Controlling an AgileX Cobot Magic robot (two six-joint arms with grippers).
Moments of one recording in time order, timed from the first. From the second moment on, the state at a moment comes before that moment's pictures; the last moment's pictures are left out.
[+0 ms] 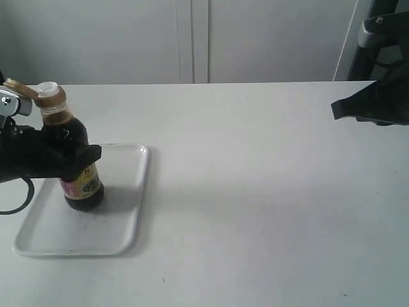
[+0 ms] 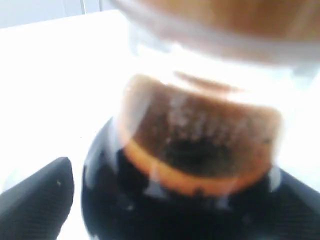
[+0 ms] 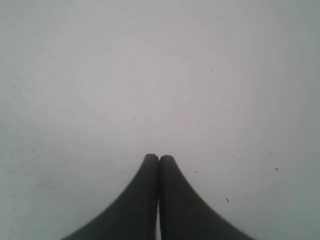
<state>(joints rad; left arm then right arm) -0.08 1.55 -0.56 0.88 -0.65 -0.64 0.09 1.36 -0.98 0.16 0.54 -0.26</state>
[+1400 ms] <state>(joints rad) -0.08 1.05 -0.56 0.93 -0.51 -0.86 0.09 1.36 -0.98 0.19 0.54 -0.28</state>
